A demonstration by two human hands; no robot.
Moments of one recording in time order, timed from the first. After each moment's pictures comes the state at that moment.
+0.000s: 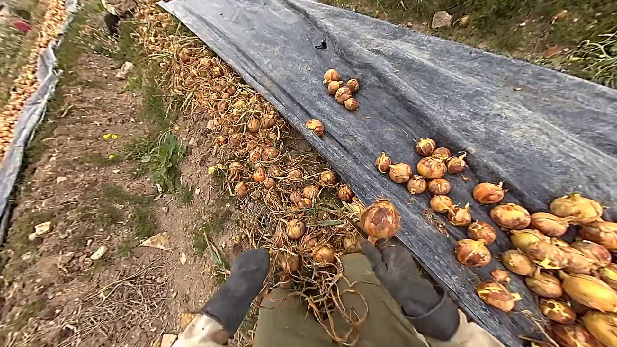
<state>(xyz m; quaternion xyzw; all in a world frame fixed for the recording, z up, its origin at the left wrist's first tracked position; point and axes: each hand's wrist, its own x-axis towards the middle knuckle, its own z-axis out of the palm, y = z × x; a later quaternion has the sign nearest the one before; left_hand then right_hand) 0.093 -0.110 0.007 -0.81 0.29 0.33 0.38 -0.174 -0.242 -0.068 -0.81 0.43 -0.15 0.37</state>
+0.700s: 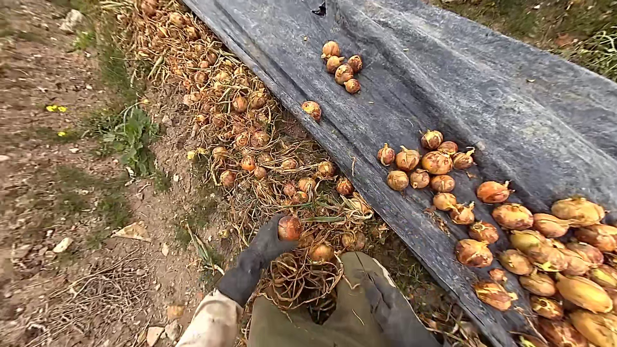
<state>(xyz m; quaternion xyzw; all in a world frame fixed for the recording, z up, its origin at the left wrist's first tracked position) 0.177 -0.131 -0.133 -0.84 0.39 0.37 -0.06 -0.182 -0.184 -0.106 -0.65 0.44 -0.03 0.62</state>
